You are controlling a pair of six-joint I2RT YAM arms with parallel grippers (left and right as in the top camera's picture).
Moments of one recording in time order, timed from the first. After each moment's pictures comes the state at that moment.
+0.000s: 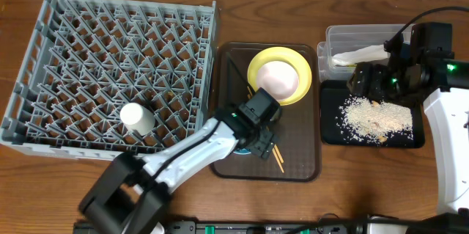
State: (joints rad) left arm -0.79 1.67 1.00 -0.59 0.10 -0.25; right arm -0.11 1.46 1.35 -1.11 -0.22 0.14
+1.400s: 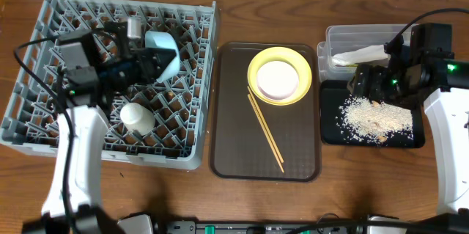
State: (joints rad) left arm 0.22 1.41 1.06 -0.35 1.02 -0.21; right arm -0.11 1.46 1.35 -1.13 -0.22 0.14
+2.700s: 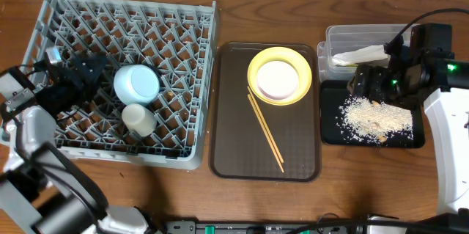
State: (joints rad) left arm 0.69 1.70 1.06 -0.29 1.14 -0.35; right arm -0.11 1.46 1.35 -1.13 -0.22 0.14
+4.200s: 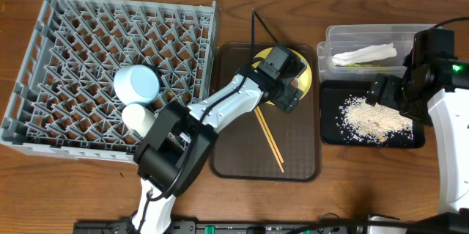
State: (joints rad) left arm -0.69 2.08 1.44 -0.43 0.17 -0.02; right arm -0.14 1.46 1.35 -1.24 0.06 0.26
